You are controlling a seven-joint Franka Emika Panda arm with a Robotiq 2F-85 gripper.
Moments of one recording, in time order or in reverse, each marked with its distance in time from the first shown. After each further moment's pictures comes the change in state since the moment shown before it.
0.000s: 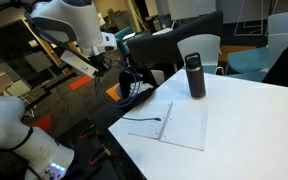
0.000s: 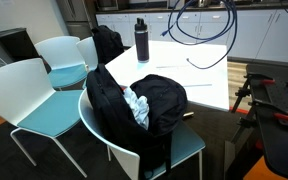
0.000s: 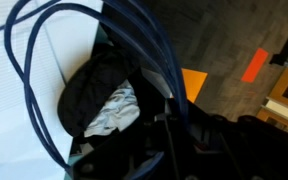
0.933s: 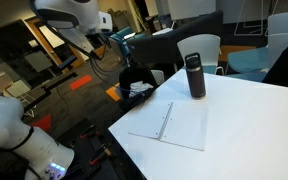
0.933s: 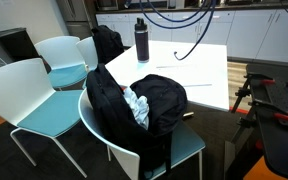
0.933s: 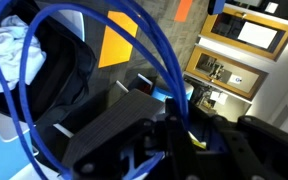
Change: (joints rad) arm 0.068 0.030 0.069 0.124 0.467 -0.062 0.151
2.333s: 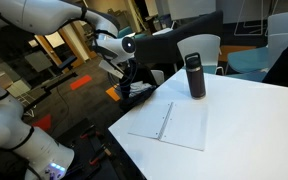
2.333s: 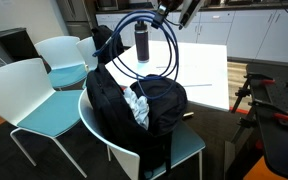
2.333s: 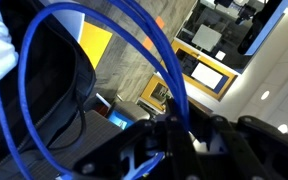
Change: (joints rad) arm 0.026 0.494 0.121 0.115 0.185 -0.005 -0.548
